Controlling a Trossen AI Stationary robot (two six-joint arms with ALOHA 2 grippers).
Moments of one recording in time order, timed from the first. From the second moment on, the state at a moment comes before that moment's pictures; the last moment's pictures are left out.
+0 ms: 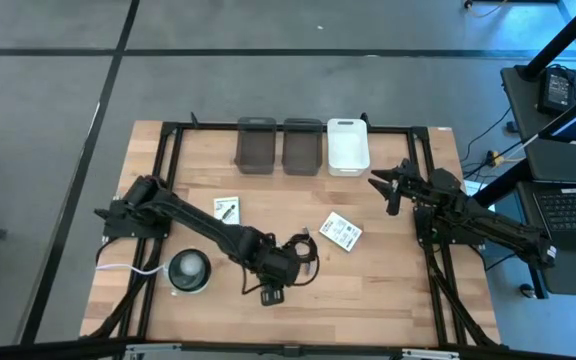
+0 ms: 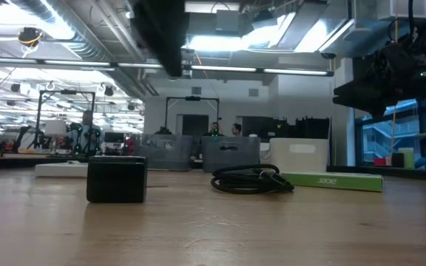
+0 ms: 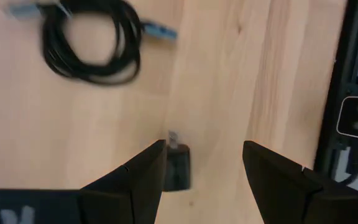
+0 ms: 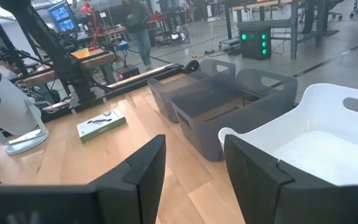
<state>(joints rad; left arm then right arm) -0.40 1.95 1.66 -0.92 -0.02 -0.64 -0.49 0.12 0.01 0.03 -0.10 0.22</state>
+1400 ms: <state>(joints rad) -0.40 2.10 1.65 -1.03 0.03 -0.69 -0.49 0.16 0.01 0.03 -0.10 0.23</state>
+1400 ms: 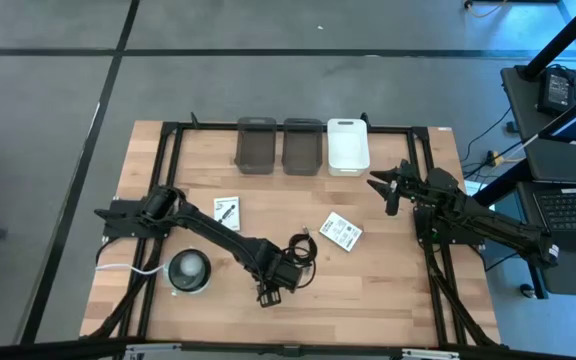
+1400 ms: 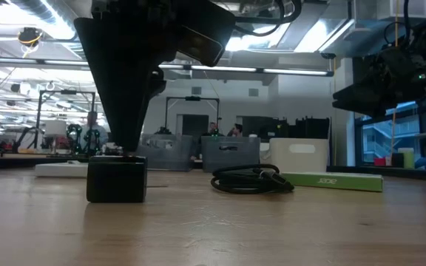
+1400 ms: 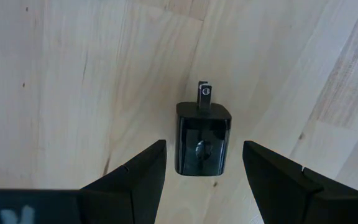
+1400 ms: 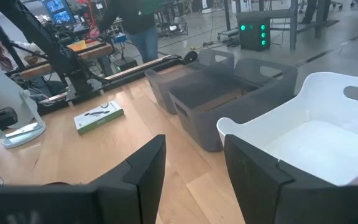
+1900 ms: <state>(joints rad) -0.40 2.10 1.60 -0.99 0.03 -0.69 -0.49 0.16 0.01 0.03 -0.10 0.23</state>
